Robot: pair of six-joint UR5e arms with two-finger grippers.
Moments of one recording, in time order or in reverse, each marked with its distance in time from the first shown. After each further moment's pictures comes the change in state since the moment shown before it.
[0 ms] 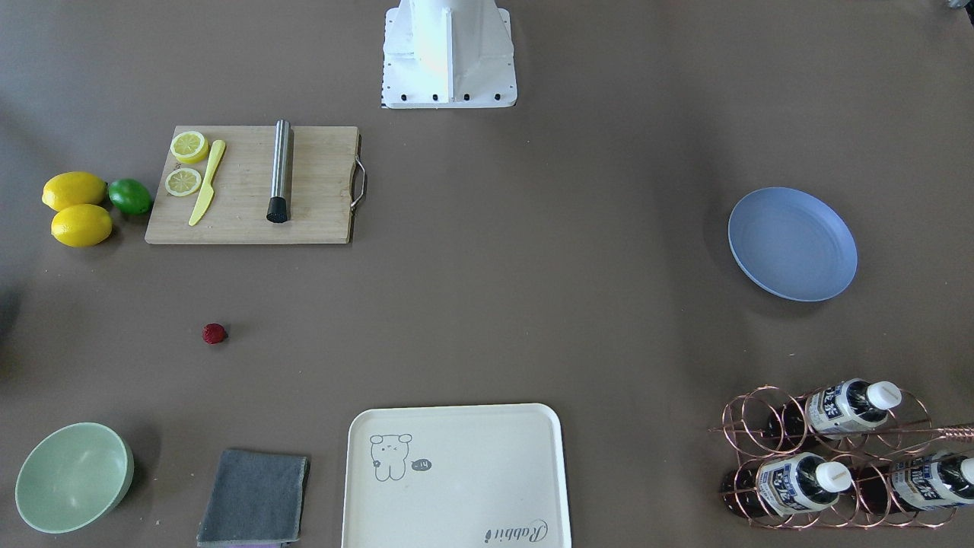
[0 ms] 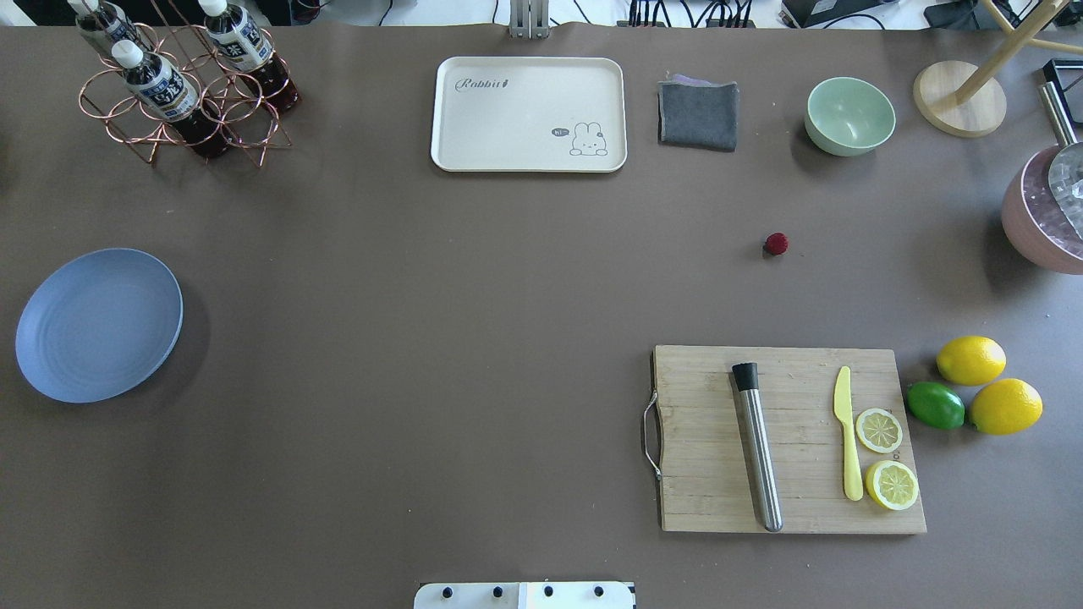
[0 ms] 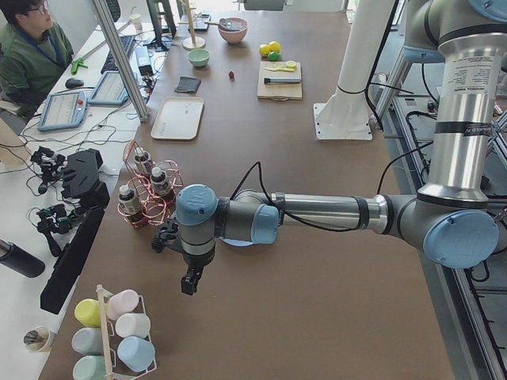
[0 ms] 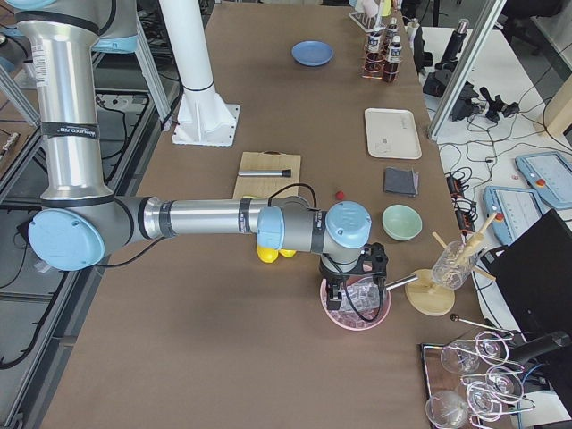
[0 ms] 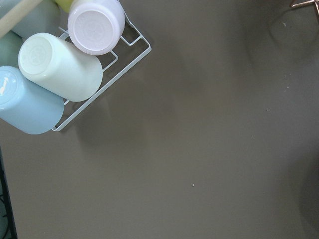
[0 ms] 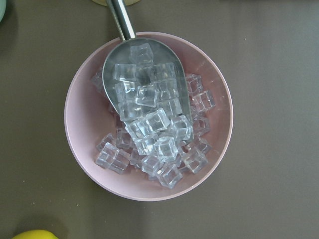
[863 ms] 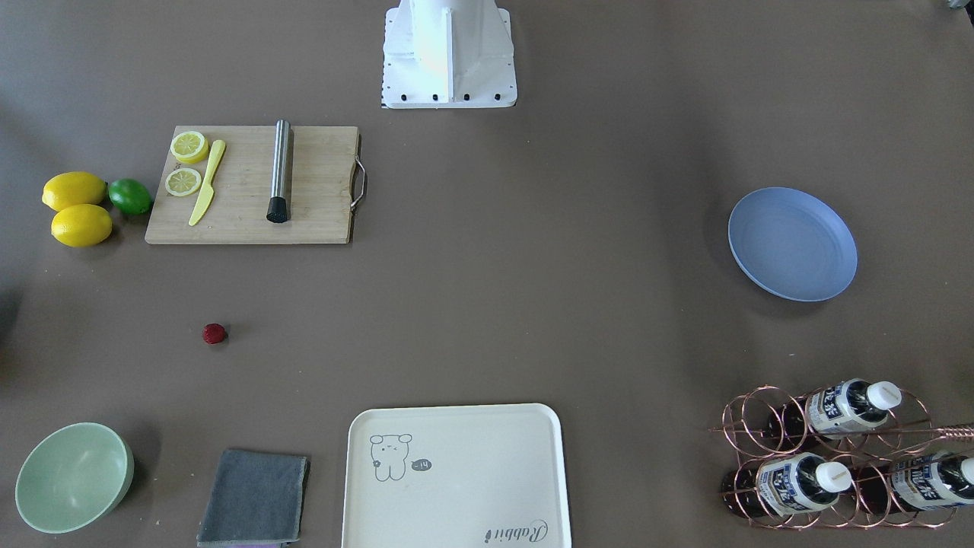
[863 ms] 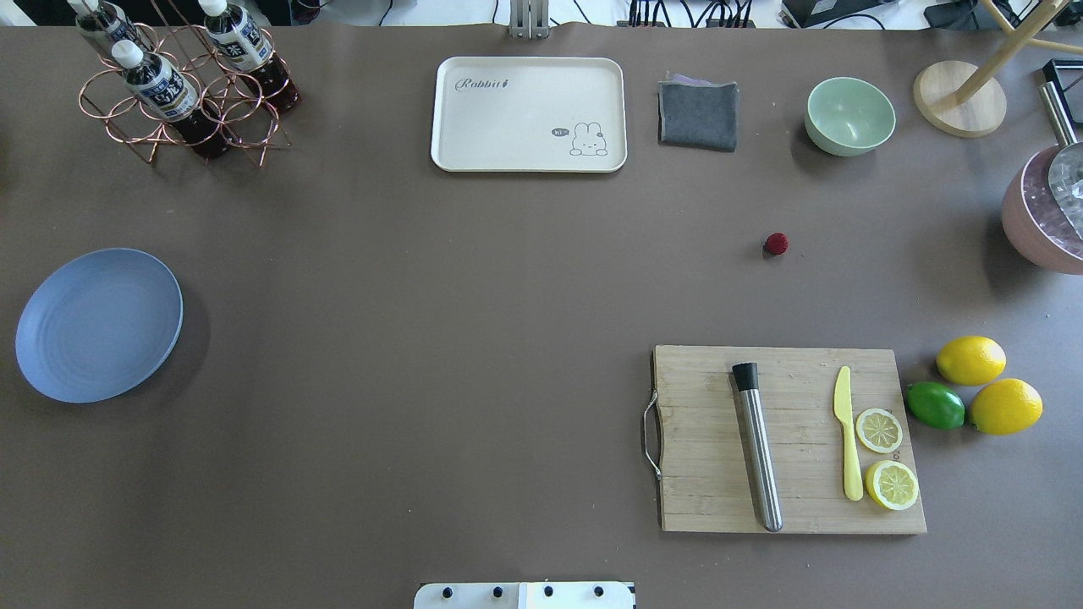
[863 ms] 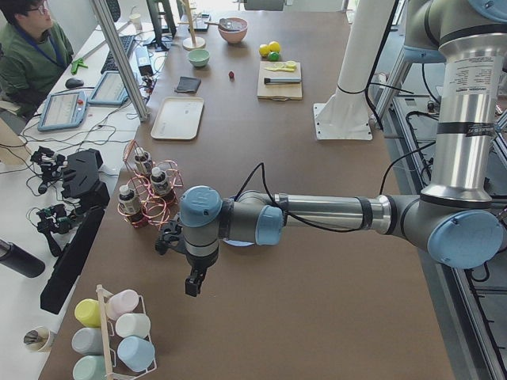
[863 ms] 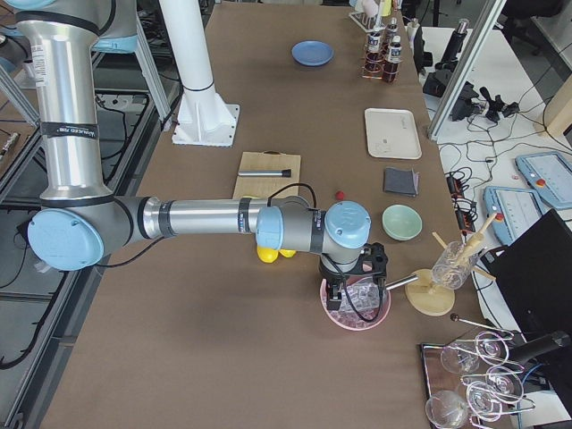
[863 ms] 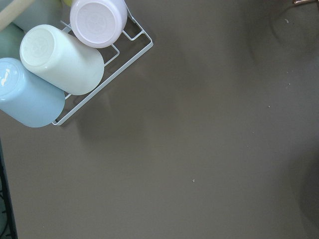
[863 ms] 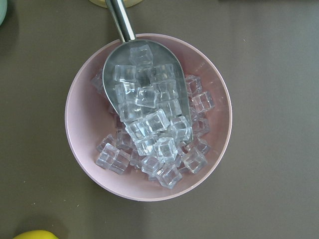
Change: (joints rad) left arm -0.001 0.025 -0.017 -0.001 0.001 -0.007; right arm 0.004 0.000 0.004 0.000 0.001 0.000
